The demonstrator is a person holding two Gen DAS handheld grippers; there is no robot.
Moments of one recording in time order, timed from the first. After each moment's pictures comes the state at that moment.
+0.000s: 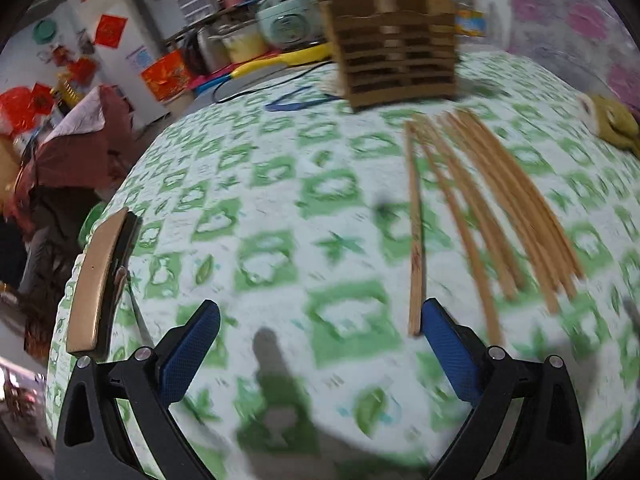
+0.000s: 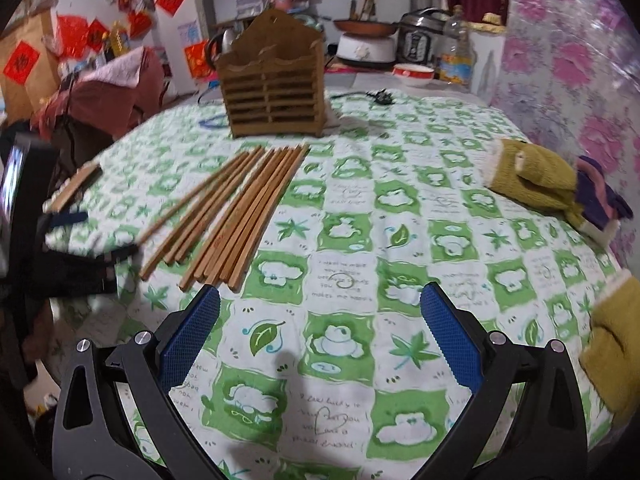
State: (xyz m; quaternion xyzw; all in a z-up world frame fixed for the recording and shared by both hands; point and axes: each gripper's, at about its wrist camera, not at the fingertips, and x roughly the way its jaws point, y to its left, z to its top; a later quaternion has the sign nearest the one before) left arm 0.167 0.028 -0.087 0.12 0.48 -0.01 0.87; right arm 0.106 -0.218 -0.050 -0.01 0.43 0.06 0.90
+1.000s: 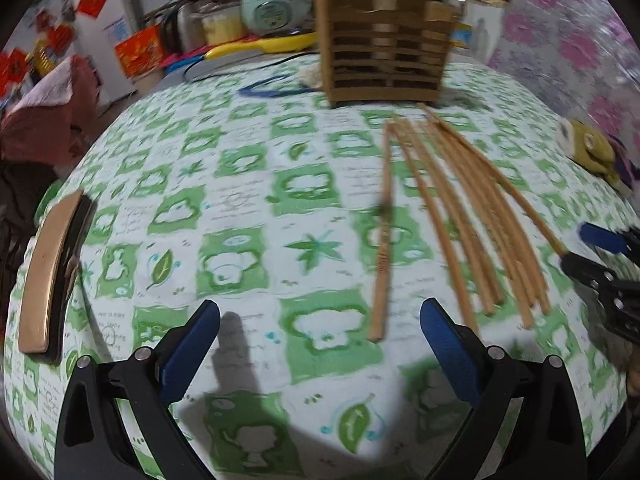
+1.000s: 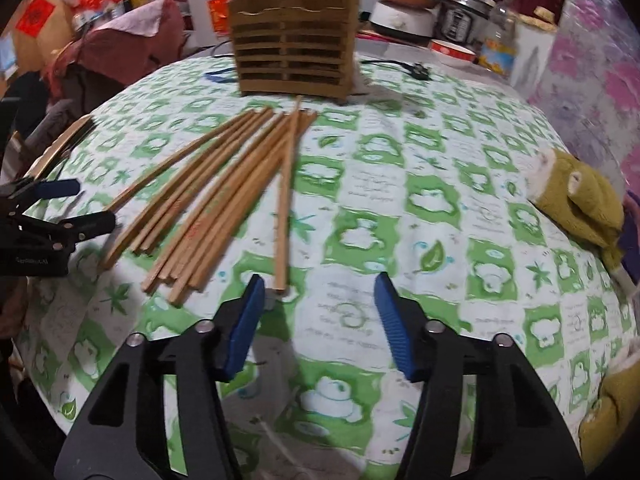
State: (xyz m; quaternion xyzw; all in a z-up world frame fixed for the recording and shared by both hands) left arm 0.173 0.034 -0.091 0.06 0.49 -0.08 0.86; right arm 0.152 -0.209 -0.078 -0.06 0.48 0.11 0.87
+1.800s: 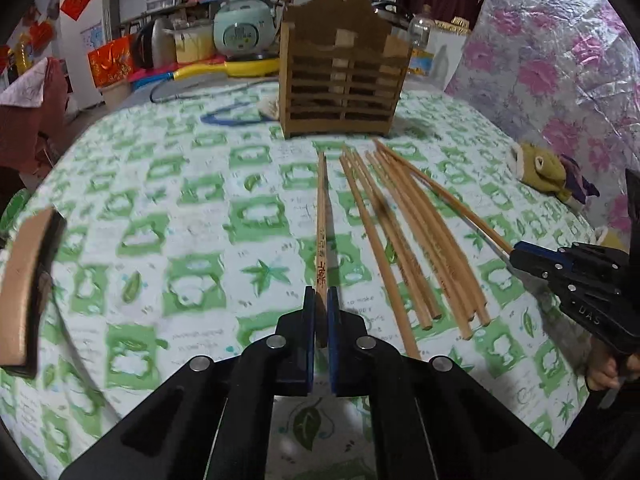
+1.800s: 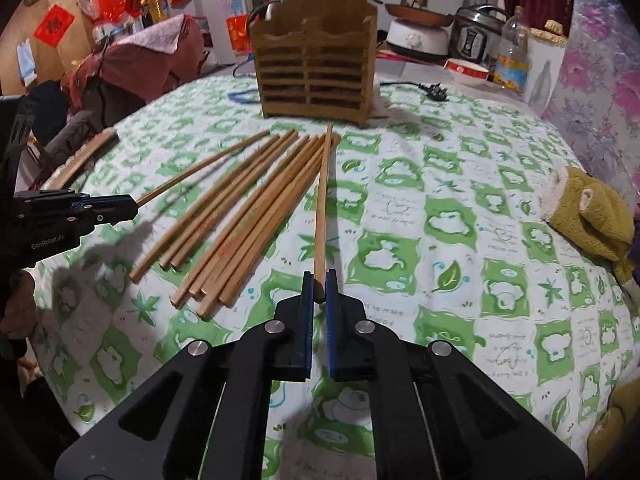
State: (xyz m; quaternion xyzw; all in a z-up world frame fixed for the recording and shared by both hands) left arm 0.168 0.035 -0.068 0.01 0.46 -0.15 0.88; right arm 0.148 -0.209 -0.064 -0.03 0.44 0.14 0.89
